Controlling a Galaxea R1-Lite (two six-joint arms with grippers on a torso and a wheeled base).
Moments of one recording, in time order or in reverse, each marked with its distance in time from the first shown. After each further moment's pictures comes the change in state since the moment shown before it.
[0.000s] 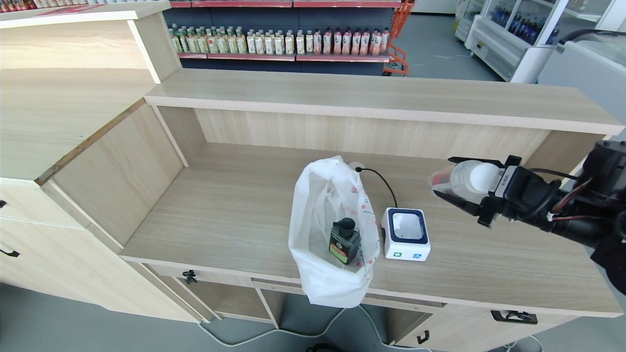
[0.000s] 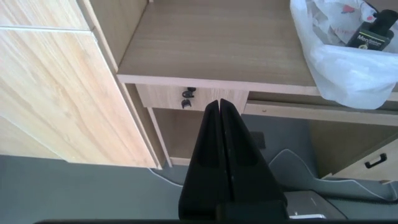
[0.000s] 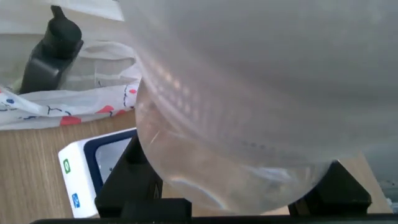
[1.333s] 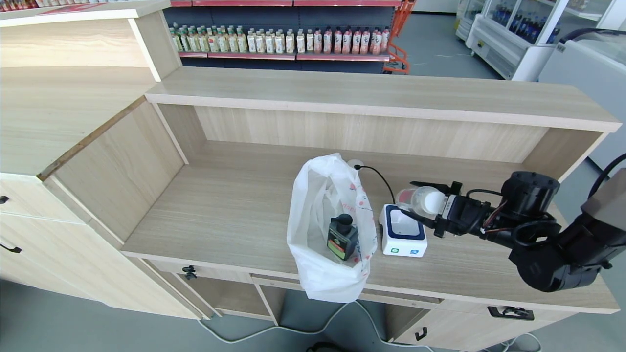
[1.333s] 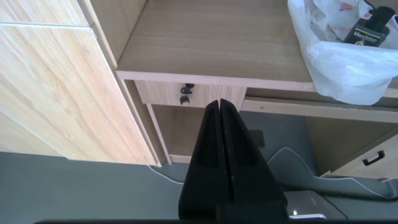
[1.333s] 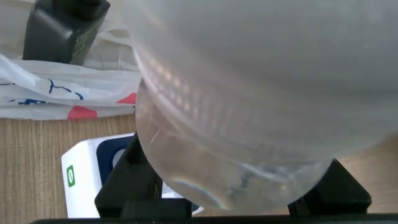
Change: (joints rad) left arm 0.000 0.000 0.000 0.000 0.000 0.000; right arm 0.021 0.399 -0.107 -0.273 0.109 -0.002
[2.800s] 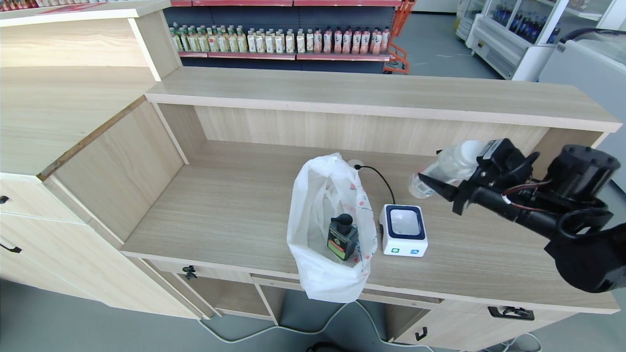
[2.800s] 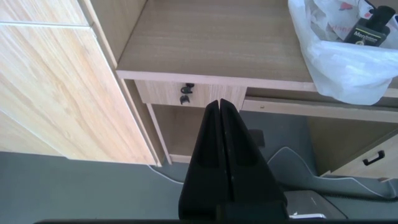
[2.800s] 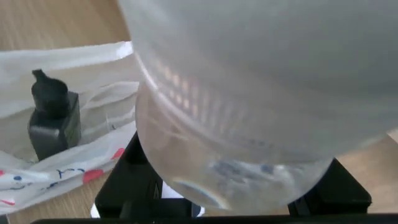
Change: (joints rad) left arm 0.000 0.000 0.001 0.000 0.000 0.000; right arm 0.014 -0.250 0.058 0.033 -0.213 0.521
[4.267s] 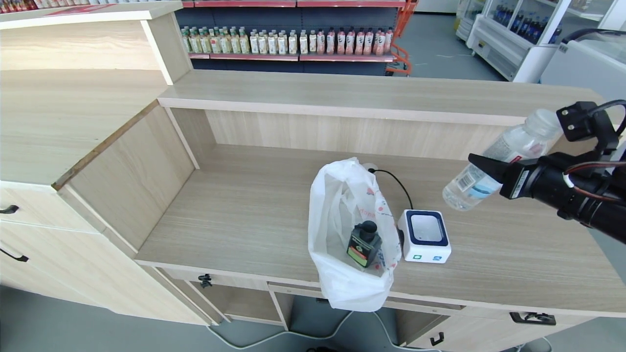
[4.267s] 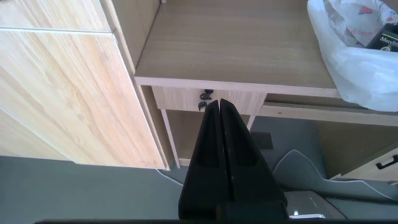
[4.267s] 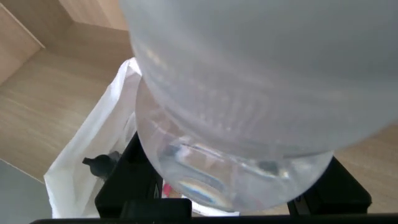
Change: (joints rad) left arm 0.000 0.000 -0.001 0.000 0.002 -0.002; right arm -0.004 -0.314 0.019 0.427 -0.349 0.497
